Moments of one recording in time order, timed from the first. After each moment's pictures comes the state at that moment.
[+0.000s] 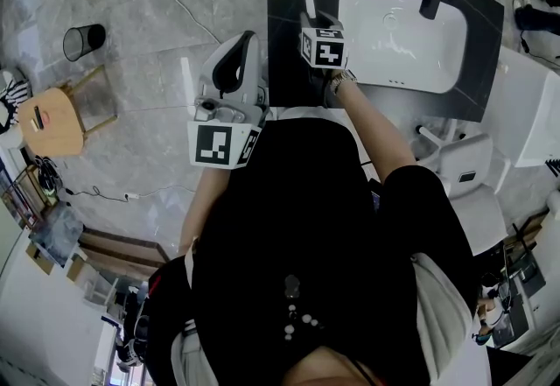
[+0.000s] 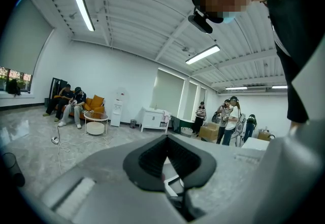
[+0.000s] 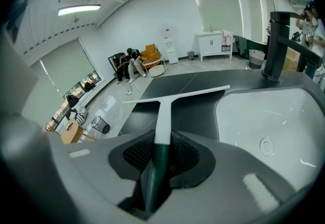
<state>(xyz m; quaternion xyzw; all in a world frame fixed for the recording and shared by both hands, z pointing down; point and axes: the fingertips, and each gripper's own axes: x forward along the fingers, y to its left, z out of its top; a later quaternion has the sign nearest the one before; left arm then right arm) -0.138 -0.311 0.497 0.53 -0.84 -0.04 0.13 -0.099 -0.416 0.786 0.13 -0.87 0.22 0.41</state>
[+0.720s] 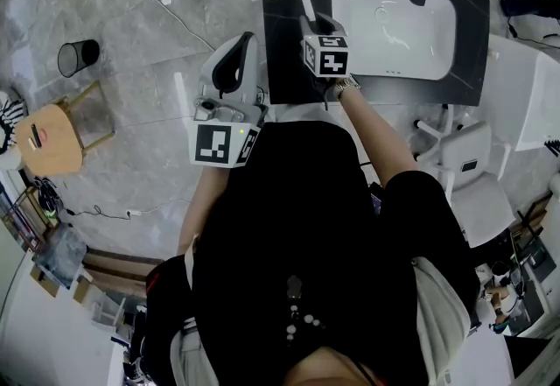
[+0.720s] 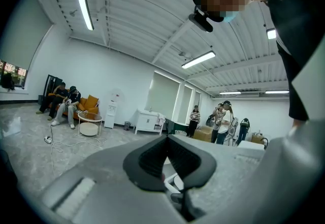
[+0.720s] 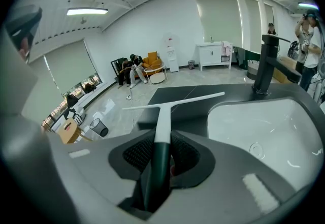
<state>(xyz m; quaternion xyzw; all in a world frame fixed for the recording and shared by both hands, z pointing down) -0.126 -0.293 0.488 0.56 -0.82 -0.06 0.12 -0.079 -0.409 0.744 0.14 -0.89 0.20 0.38</state>
